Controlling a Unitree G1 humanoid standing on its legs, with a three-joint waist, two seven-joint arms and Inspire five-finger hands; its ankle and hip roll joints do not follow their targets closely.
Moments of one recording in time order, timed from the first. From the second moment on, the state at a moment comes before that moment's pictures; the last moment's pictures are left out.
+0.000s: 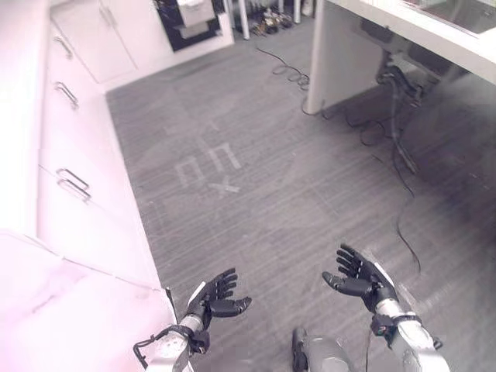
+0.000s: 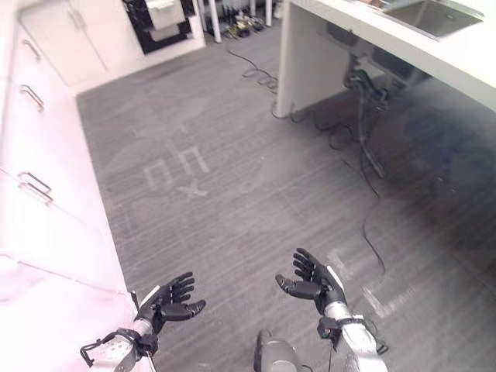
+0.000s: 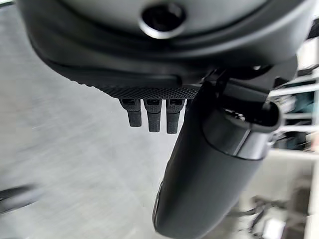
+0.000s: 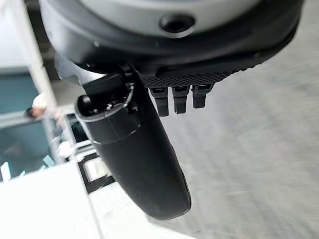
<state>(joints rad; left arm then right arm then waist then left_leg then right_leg) 0.04 0.32 -0.16 0.57 -0.31 -0.18 -0.23 0.03 -0.40 0.09 0.51 0.53 -0.21 0.18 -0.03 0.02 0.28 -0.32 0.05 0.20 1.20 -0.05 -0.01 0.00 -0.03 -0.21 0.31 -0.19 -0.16</state>
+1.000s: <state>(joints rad) 0.09 0.30 -0.16 0.74 -0.33 -0.17 -0.21 0.10 -0.34 0.12 0.61 0.63 -0.28 0.26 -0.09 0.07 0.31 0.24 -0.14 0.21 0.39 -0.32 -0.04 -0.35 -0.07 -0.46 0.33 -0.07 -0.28</state>
